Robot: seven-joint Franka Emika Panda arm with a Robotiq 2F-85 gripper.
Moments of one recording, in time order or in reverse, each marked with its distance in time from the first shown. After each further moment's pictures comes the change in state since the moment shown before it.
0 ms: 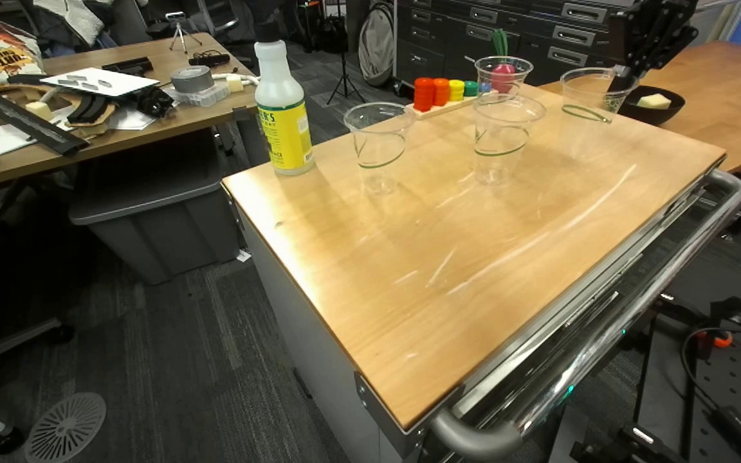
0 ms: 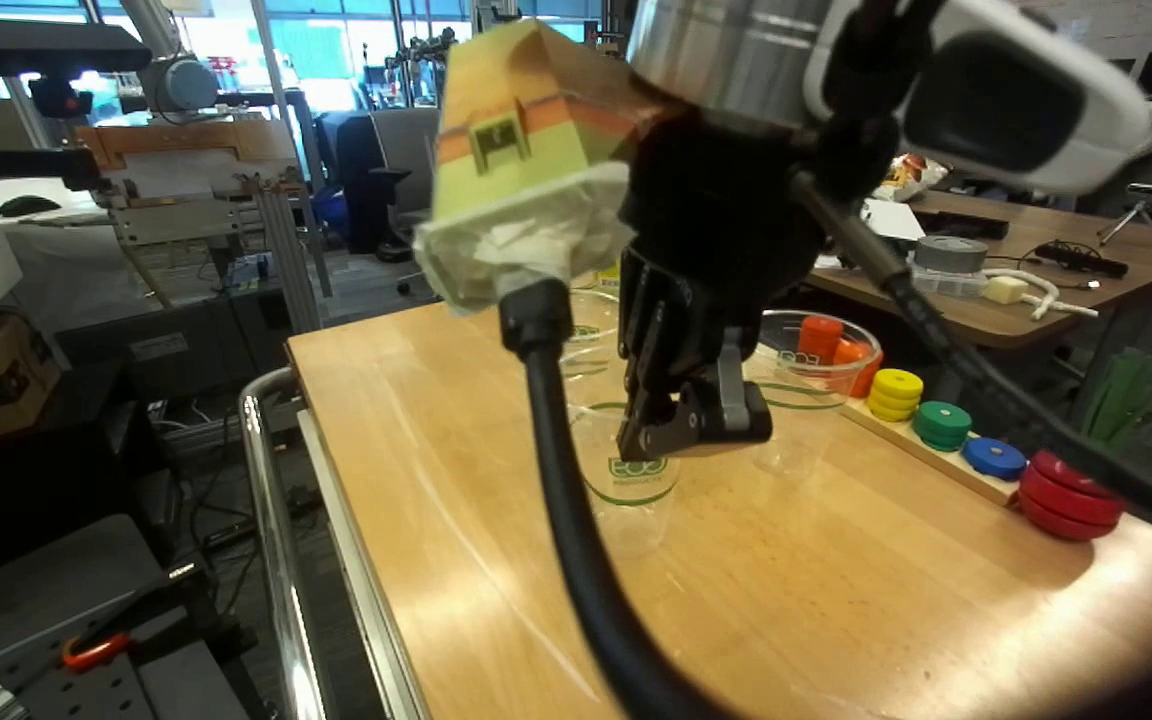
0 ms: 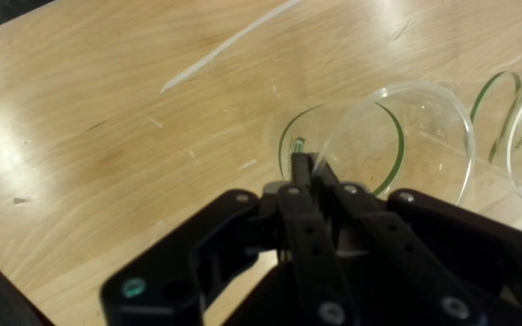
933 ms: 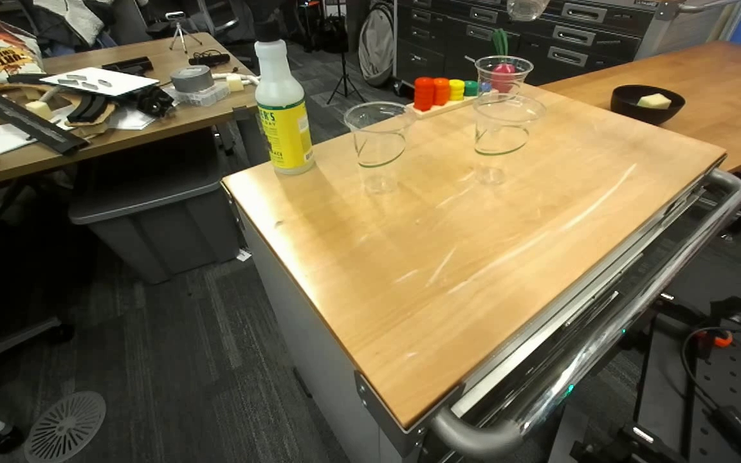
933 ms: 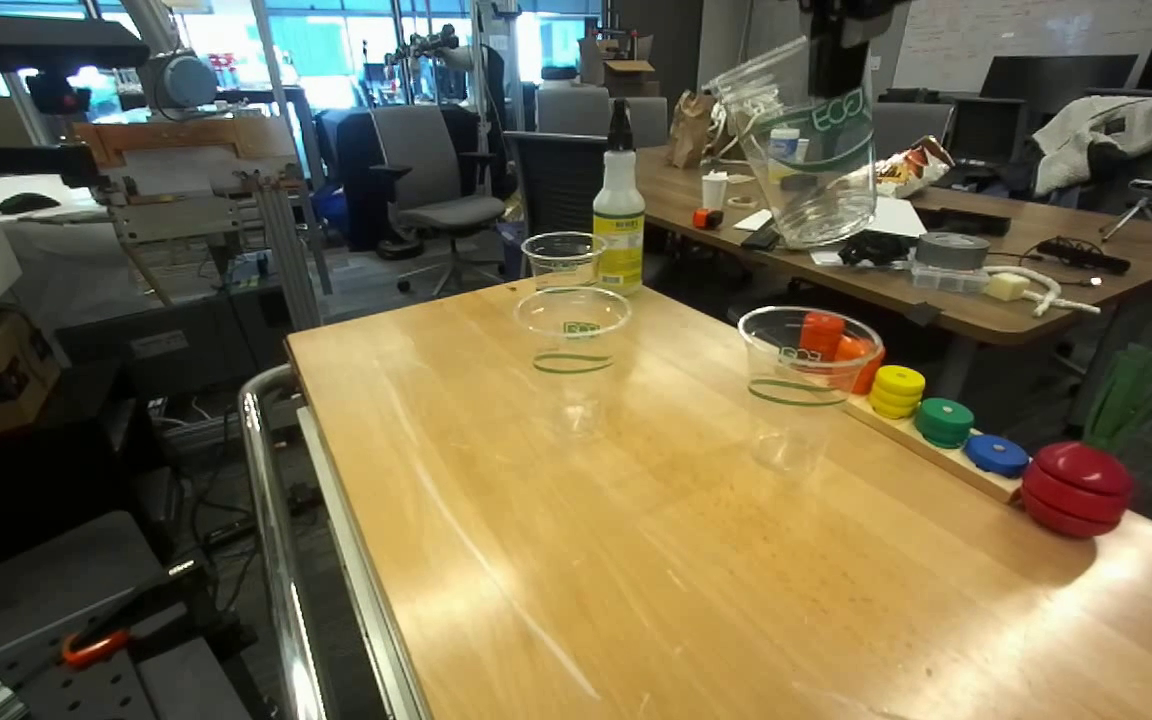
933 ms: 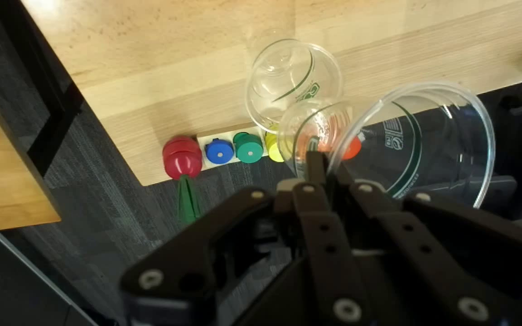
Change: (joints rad) arm 0.063 -0.007 0.097 0.324 -0.126 0.039 0.071
